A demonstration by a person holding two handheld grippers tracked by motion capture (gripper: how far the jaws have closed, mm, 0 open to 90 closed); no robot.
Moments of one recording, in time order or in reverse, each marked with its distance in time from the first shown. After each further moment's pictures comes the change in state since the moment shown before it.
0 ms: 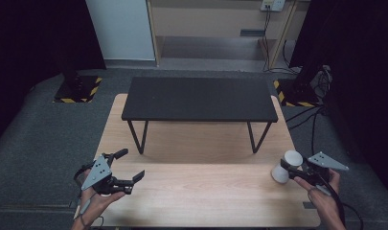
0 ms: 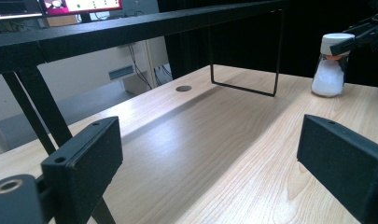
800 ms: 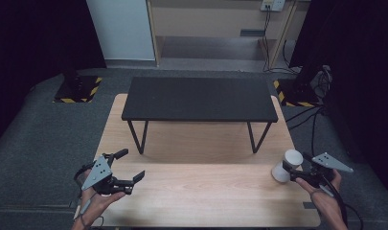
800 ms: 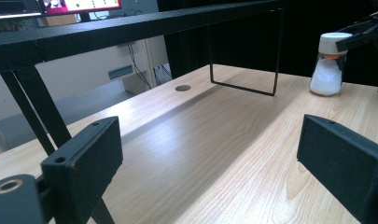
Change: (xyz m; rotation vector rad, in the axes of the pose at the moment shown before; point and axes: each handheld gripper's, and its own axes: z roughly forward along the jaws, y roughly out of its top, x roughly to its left) left arm 0.000 0.000 0.001 0.004 -0.003 0.000; right arm 0.002 -0.005 -0.003 -0.025 -0.050 0.043
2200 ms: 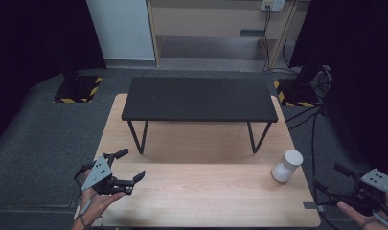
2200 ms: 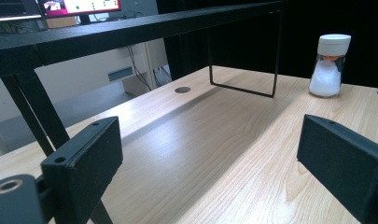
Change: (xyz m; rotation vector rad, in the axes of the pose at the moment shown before) left arm -0.001 0.001 0.000 -0.005 0.000 0.005; right arm -0.005 0.031 -0.119 -0.070 0.096 -0.005
